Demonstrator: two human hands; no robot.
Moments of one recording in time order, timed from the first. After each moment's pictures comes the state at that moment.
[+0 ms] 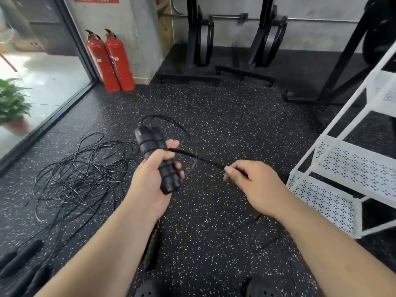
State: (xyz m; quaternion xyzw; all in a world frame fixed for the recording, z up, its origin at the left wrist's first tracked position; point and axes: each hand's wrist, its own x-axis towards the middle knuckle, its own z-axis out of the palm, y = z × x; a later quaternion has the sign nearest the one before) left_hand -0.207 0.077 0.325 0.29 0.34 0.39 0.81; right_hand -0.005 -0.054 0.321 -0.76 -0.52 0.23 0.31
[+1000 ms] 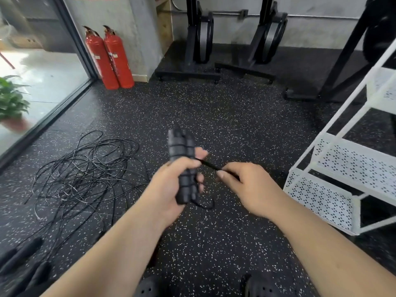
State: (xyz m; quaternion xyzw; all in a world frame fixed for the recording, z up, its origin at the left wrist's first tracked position) left_hand -0.195 0.055 0.319 0.37 0.31 0.26 0.84; right_hand -0.017 -0.050 0.315 -0.76 -0.55 0.23 0.27
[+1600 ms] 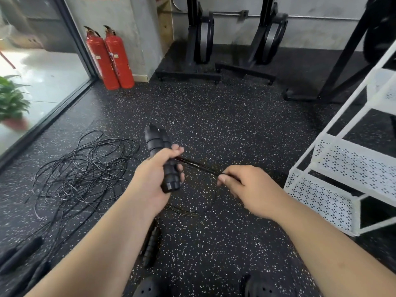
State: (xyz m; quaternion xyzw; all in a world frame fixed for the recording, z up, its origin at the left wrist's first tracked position) left_hand -0.207 0.084 0.320 0.30 0.41 0.33 0.80; right_hand -0.014 -0.054 0.316 -0.76 -0.55 0.26 0.23
